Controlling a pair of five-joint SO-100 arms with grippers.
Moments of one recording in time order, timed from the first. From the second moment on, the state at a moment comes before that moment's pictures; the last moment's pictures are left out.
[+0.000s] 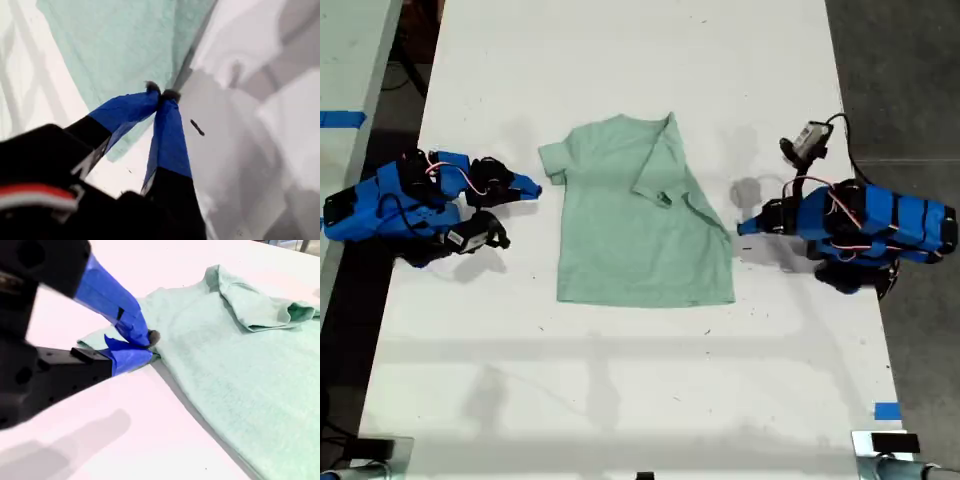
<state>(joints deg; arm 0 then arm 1) -27.0 204.8 186.3 58.3 -4.4 14.1 194.9 167.9 74.7 -17.3</state>
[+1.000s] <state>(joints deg) -31.3 204.8 186.3 57.6 -4.4 17.6 200.2 174.4 77.6 -21.8</state>
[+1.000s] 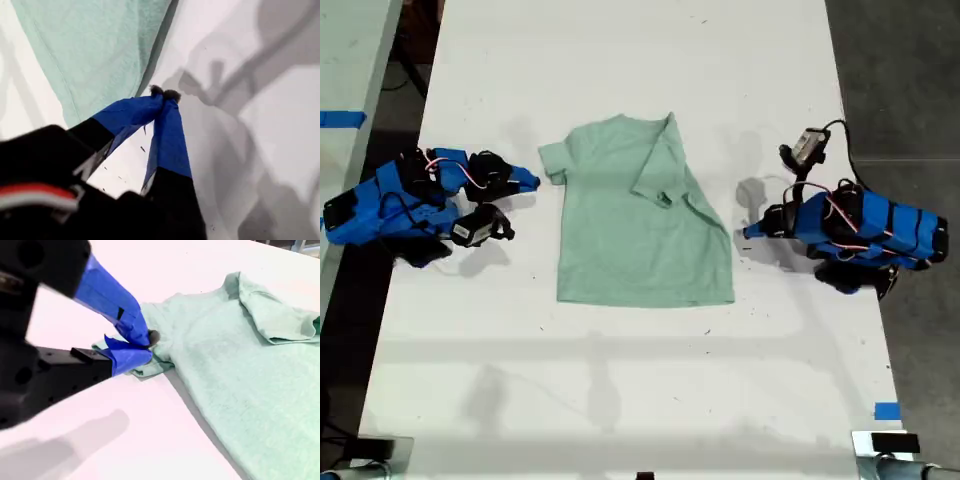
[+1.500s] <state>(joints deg) -31.3 204.8 186.3 57.9 -4.4 15.1 200.2 174.4 77.6 -20.1</state>
